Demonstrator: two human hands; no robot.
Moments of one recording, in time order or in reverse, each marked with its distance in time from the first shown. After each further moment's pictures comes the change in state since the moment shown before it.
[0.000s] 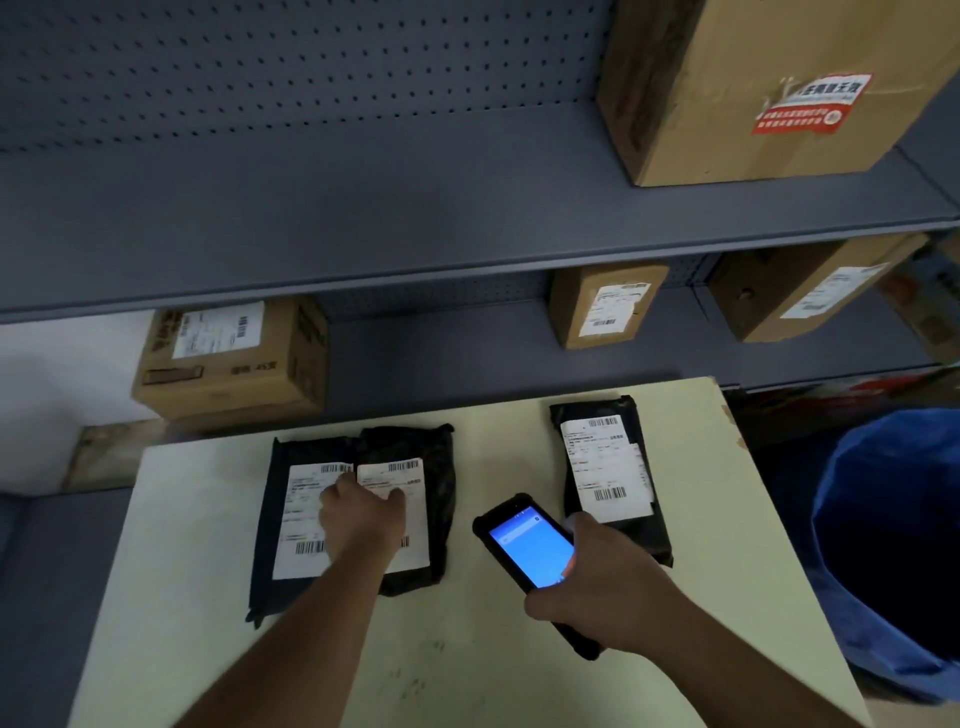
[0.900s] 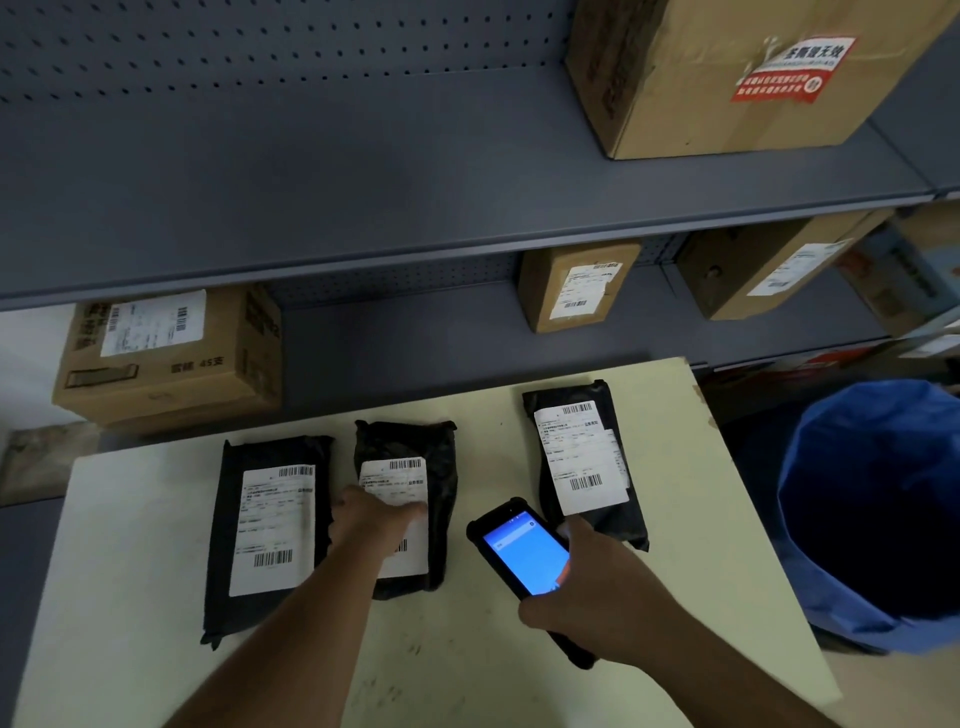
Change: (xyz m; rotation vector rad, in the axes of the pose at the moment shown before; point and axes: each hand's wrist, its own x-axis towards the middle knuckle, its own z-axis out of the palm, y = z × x) left_hand 0.021 0.000 0.044 -0.024 -0.269 -0.125; right_hand 0.008 0.013 0.008 0.077 -0.020 0.108
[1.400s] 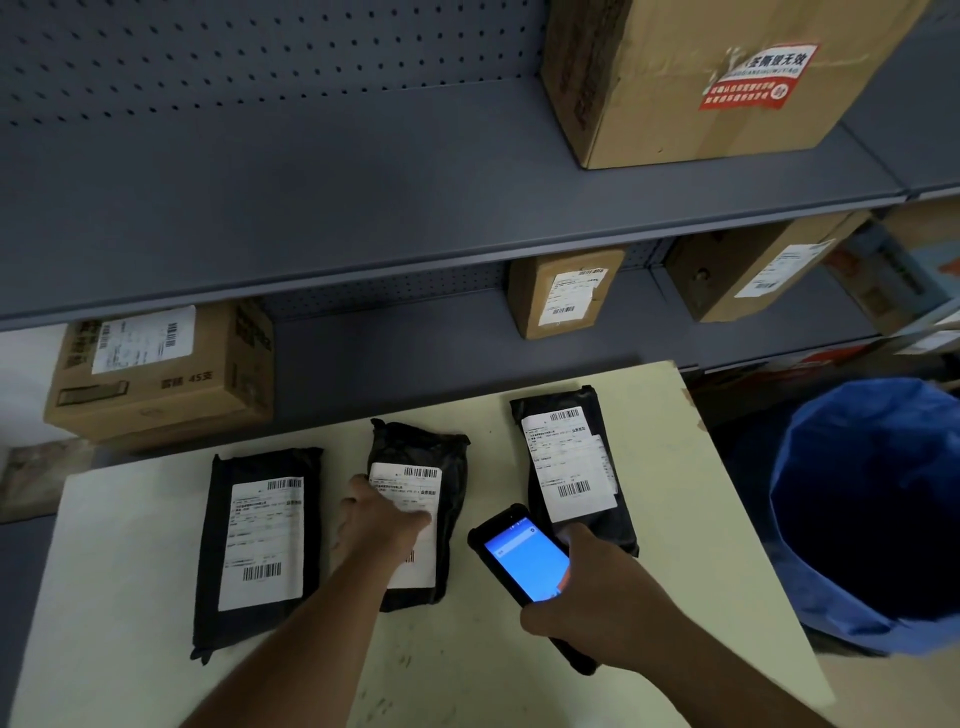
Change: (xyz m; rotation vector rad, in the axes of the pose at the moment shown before) left_hand -0.024 0.015 0.011 0.082 0.035 0.188; right_hand 0.002 0.014 -0.014 -0.040 0.014 -0.015
